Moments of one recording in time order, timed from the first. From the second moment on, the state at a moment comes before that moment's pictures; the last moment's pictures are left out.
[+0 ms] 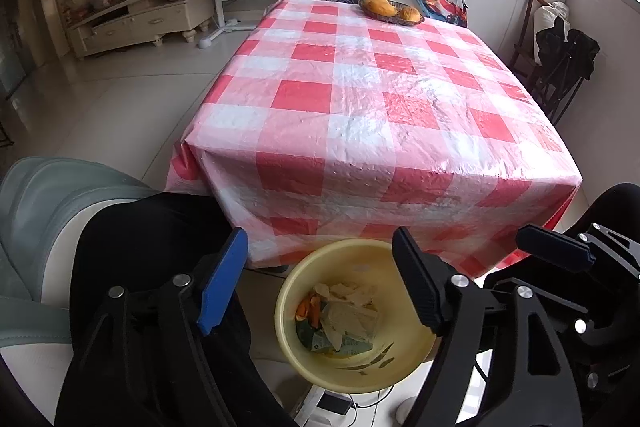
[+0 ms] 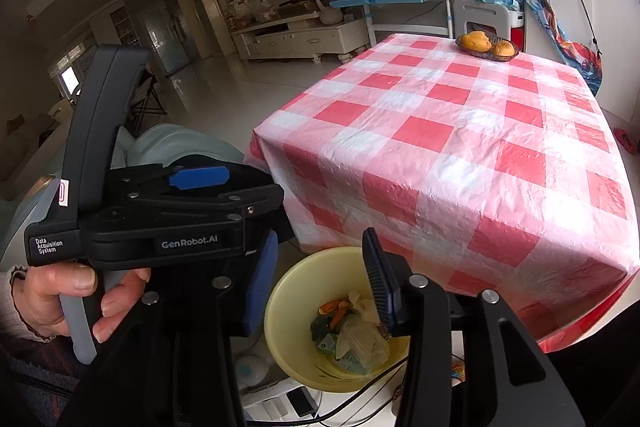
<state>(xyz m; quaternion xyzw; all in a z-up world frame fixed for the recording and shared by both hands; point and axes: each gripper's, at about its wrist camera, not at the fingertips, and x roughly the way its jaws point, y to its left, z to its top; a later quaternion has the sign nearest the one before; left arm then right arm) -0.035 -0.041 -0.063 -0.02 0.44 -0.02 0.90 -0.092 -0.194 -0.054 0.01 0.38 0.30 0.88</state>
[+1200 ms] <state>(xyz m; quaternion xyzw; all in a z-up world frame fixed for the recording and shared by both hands) -0.052 -0.040 -0.027 0.01 0.36 0.02 0.93 -0.103 -0.207 -0.029 -0.06 0.26 0.09 0.96</state>
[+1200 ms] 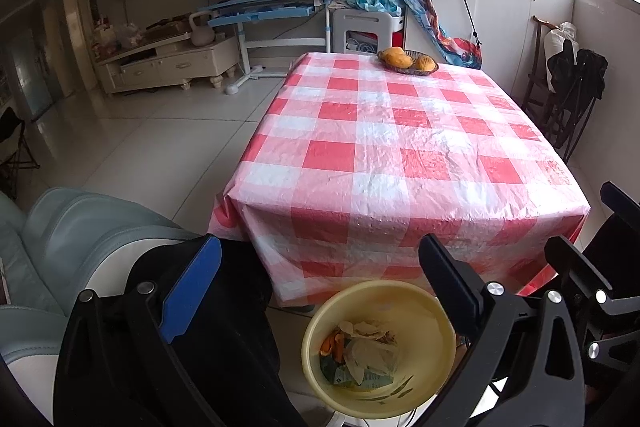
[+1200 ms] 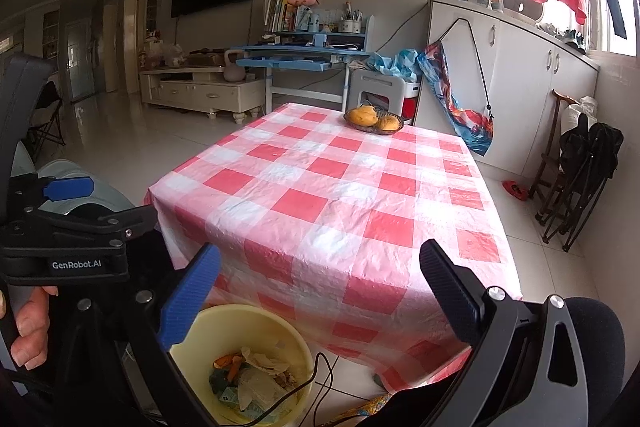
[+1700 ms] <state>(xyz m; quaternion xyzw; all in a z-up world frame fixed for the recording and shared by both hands) -0.052 -0.040 -0.025 0.01 0.36 0.03 0.93 -0.105 -0.204 -0.030 -0.07 0.26 0.09 0.96</state>
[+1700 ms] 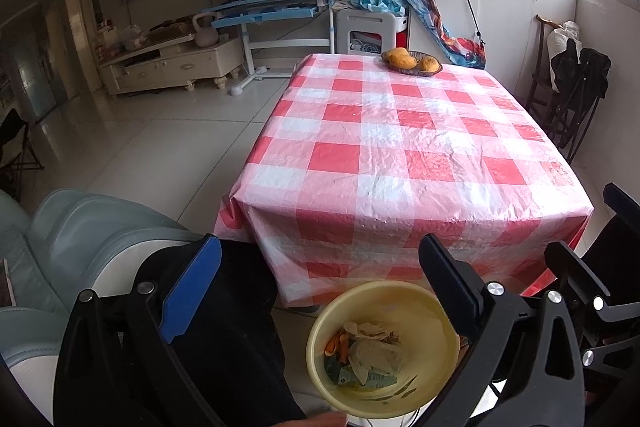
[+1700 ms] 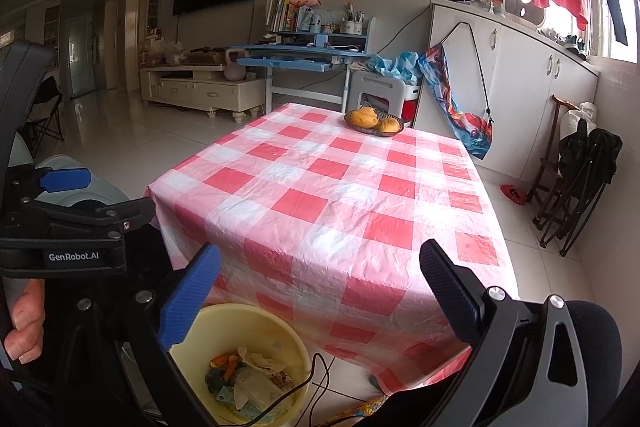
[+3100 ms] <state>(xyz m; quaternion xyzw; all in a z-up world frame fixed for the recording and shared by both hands) -0.054 -0.042 -0.023 0.04 0.34 0.05 0.94 -0.105 -0.201 -0.030 -0.07 0.26 0.09 0.96</state>
